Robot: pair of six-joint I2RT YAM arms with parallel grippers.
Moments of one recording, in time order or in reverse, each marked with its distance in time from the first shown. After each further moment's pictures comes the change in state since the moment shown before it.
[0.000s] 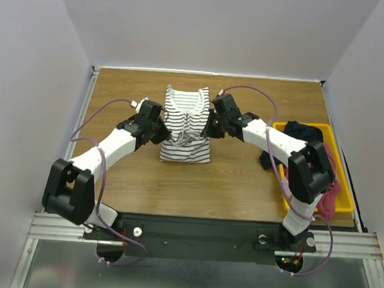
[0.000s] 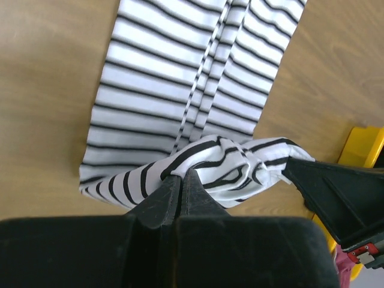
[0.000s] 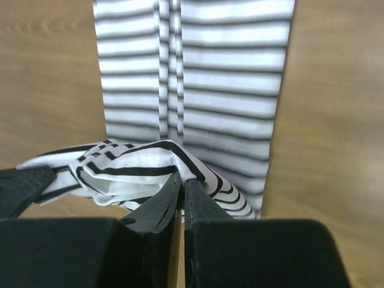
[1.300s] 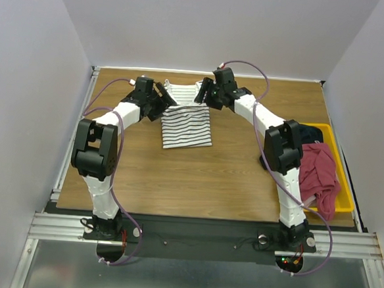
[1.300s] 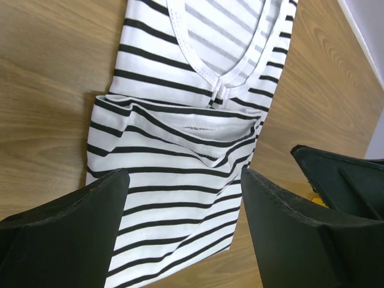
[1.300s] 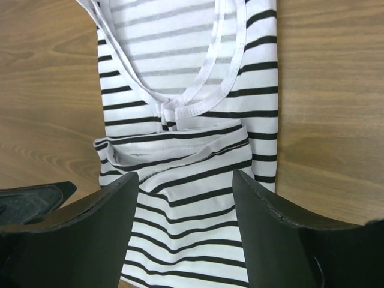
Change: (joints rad) left arm 0.224 0.496 0.352 0.250 0.194 0.078; right arm -0.164 0.504 0.637 -0.008 -0.090 -0.088
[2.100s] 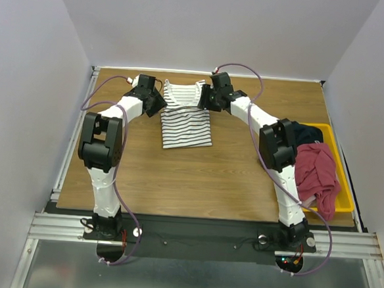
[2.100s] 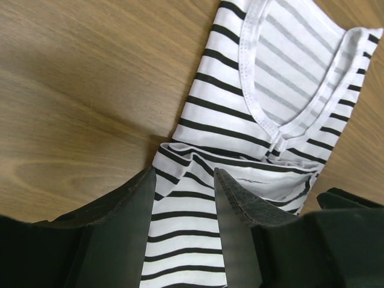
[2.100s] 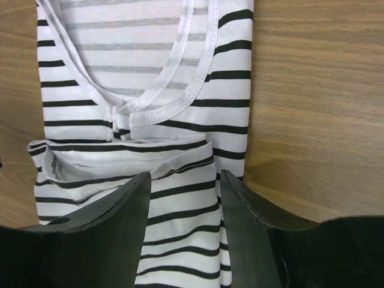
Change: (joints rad) left arm 0.014 0.107 0.132 -0.113 -0.186 0.051; right arm 0.002 0.067 0.028 0.008 0.073 -0.156
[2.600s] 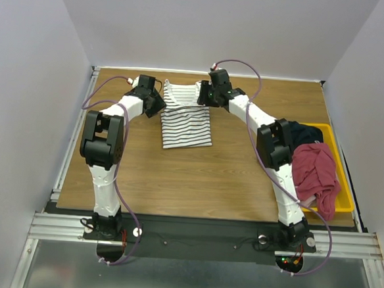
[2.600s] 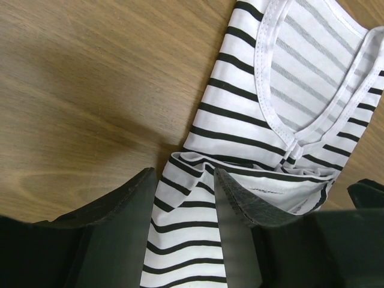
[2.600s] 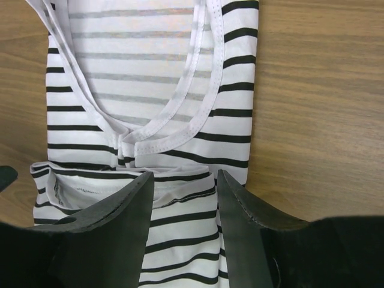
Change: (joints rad) left arm 0.011 0.050 0.030 -0.020 0.002 0.022; right arm 0.000 0.067 0.105 0.002 0.039 -0.048
